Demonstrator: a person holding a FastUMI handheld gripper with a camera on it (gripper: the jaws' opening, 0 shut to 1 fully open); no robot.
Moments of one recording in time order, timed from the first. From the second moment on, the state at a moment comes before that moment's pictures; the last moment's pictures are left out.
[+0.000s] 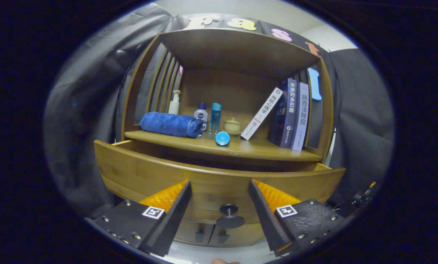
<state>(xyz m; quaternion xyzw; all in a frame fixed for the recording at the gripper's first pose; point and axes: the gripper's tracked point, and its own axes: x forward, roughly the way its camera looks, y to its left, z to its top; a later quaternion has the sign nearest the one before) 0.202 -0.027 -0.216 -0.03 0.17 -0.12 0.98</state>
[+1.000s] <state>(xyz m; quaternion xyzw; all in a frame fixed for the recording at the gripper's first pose) 0.269 -0.039 -0.235 -0.02 0.18 -0.13 0.98</state>
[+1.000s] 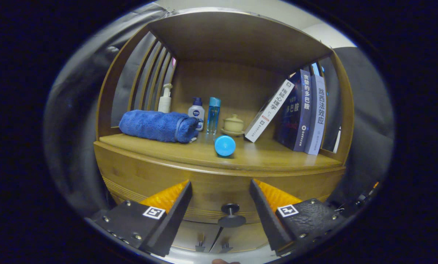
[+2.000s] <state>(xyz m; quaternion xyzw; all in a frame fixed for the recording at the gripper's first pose) 0.180 0.005 -0.045 -0.04 0.05 -0.02 1.00</state>
